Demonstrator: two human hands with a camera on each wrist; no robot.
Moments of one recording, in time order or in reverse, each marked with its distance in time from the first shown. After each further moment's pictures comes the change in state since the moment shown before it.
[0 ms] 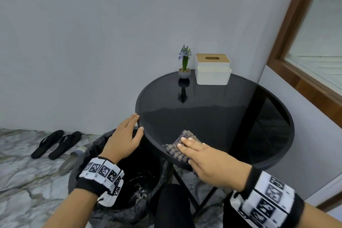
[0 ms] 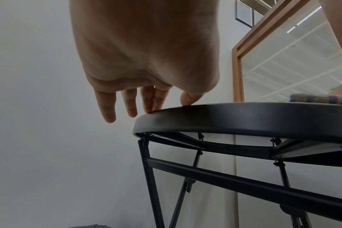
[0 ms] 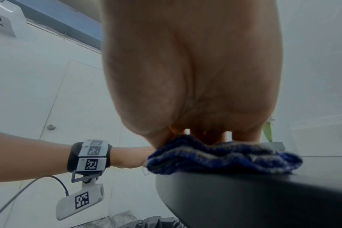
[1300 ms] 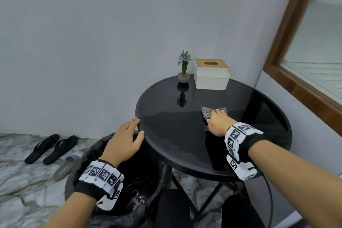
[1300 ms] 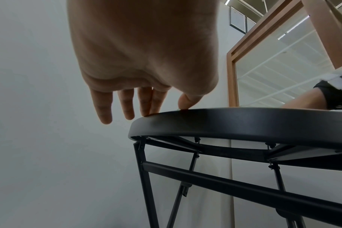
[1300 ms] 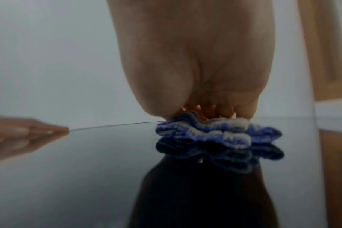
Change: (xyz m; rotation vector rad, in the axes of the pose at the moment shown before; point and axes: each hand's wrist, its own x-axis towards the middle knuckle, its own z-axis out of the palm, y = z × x) left_hand 0.002 0.005 -0.006 0.017 0.006 0.002; right_hand 0.081 0.093 -0.050 -0.026 -0.030 0.682
